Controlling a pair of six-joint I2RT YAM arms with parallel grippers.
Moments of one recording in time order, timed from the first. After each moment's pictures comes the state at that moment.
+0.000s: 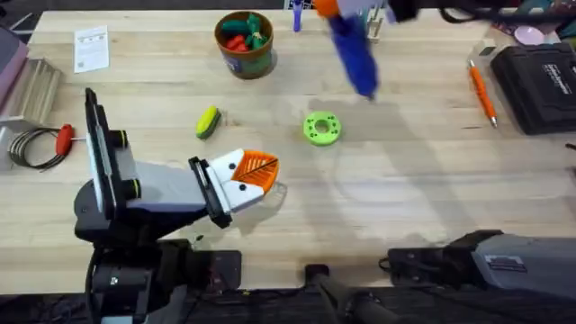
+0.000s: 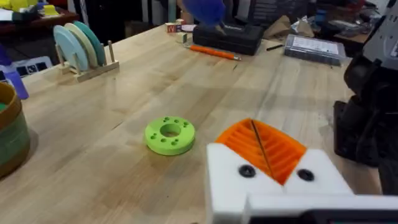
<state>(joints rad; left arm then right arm) 0.04 0.01 0.01 -0.12 1.14 0.02 0.36 1.47 1.60 -0.88 -0.56 -0.46</state>
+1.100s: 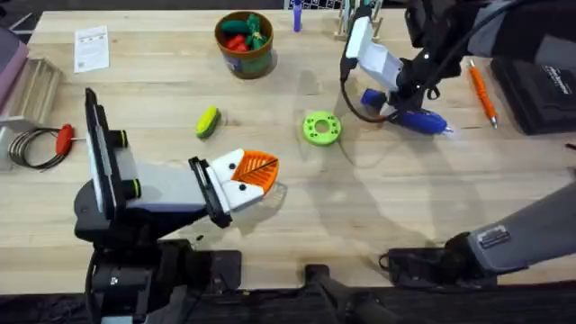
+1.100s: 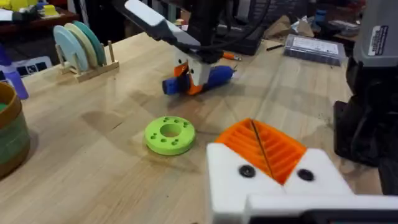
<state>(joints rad) 0.04 0.01 0.01 -0.12 1.14 0.02 0.13 1.80 1.19 -0.74 0.01 -1.12</state>
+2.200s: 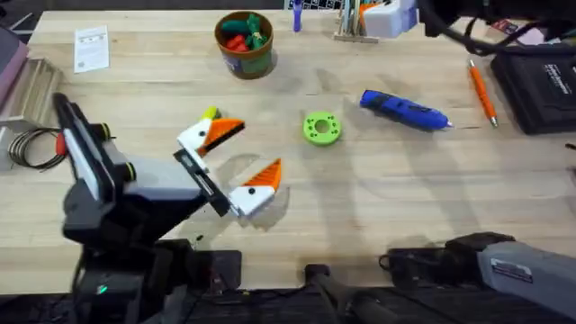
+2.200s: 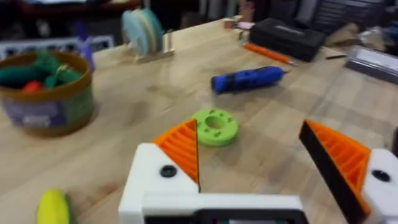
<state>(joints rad) 0.04 0.01 0.08 -0.22 0.89 0.00 0.17 1.30 1.20 -0.43 -0.31 -0.33</state>
